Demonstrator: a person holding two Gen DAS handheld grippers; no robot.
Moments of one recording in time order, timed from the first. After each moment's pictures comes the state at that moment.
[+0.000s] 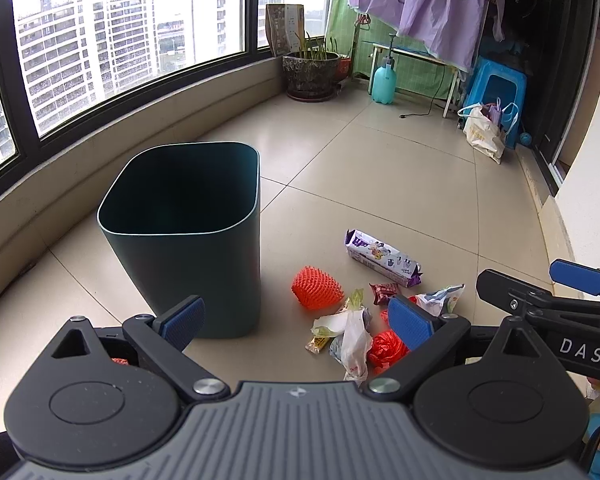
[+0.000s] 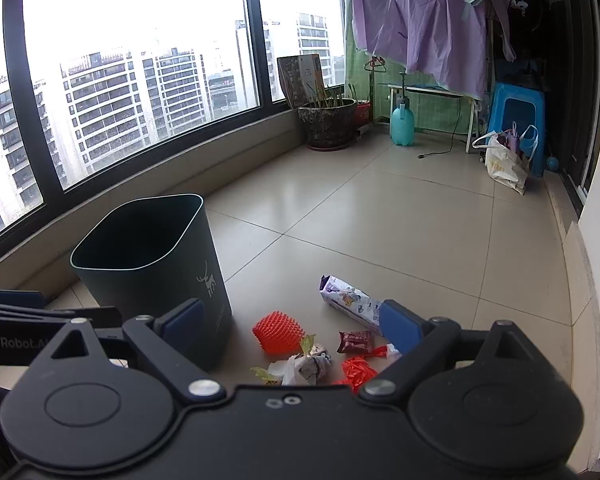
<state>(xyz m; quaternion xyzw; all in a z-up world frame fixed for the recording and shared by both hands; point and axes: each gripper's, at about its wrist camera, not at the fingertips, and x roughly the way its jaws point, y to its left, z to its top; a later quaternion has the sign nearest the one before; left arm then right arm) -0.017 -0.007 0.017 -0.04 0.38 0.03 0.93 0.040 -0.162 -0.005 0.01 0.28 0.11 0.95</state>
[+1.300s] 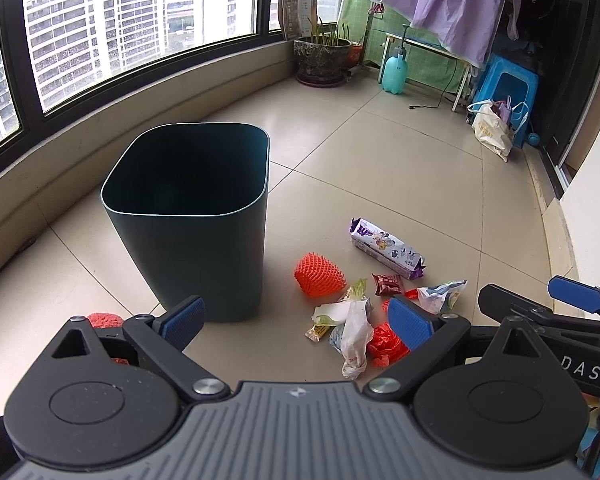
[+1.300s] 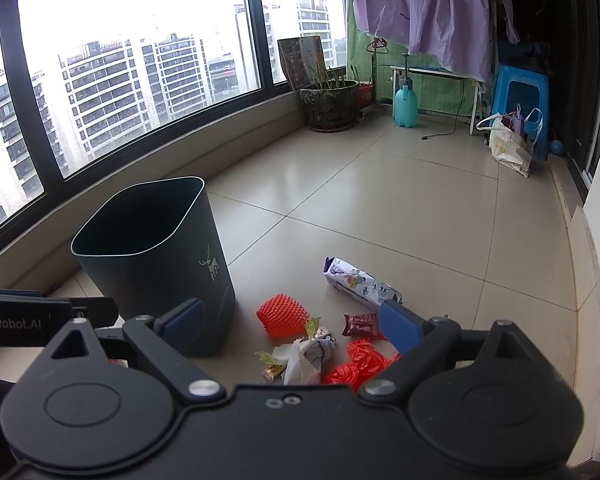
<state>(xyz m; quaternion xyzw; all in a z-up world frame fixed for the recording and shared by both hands) -0.010 0.007 0.012 -0.06 0.40 0.04 0.92 0.047 -0.162 -0.008 0.02 0.31 0.12 0.94</state>
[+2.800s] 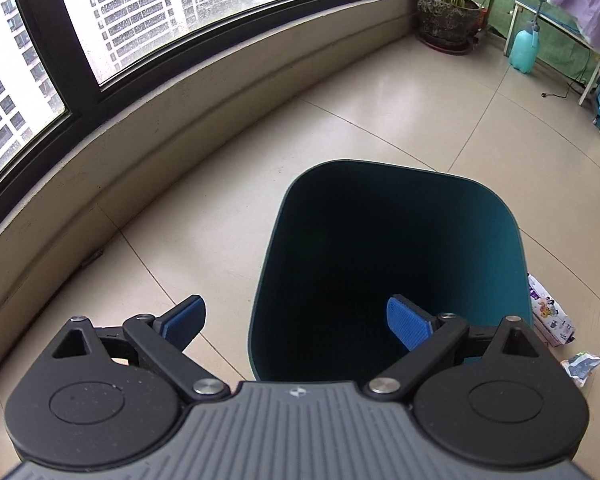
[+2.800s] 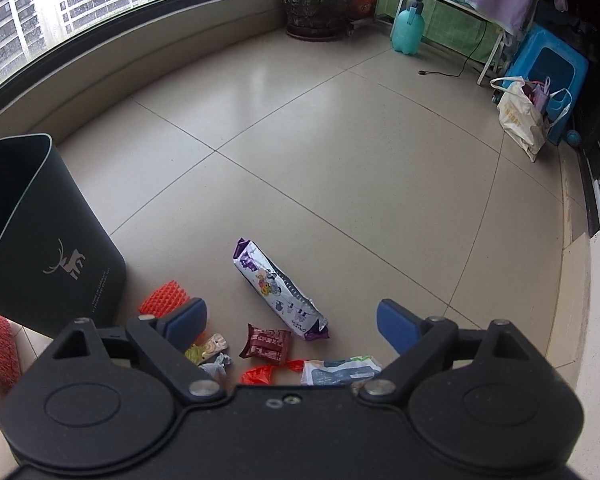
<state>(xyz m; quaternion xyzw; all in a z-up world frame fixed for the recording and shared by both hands) 0.208 0.221 -0.020 -0.06 0.50 0.16 0.85 0.310 -0.201 -0.063 -0.09 0.48 0.09 0.87</state>
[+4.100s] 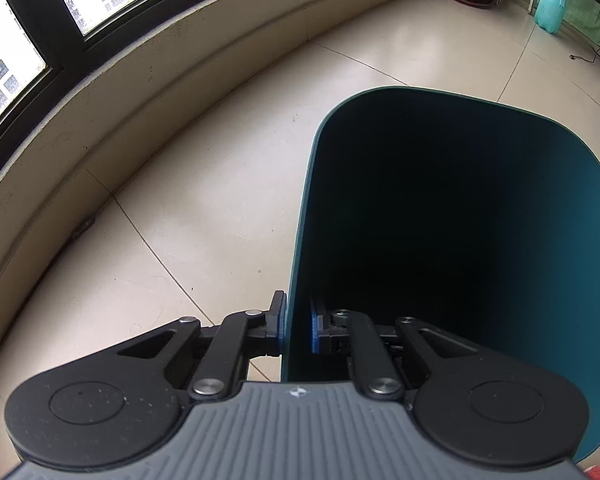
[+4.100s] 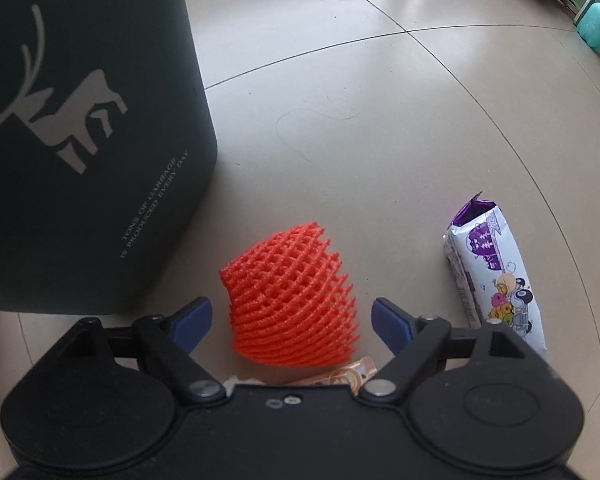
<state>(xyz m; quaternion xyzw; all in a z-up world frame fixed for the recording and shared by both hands) 0.225 0.227 -0.092 -0.06 0.55 0.17 0.82 0.379 -0.018 -0.284 -0.22 0.56 0.22 0.77</state>
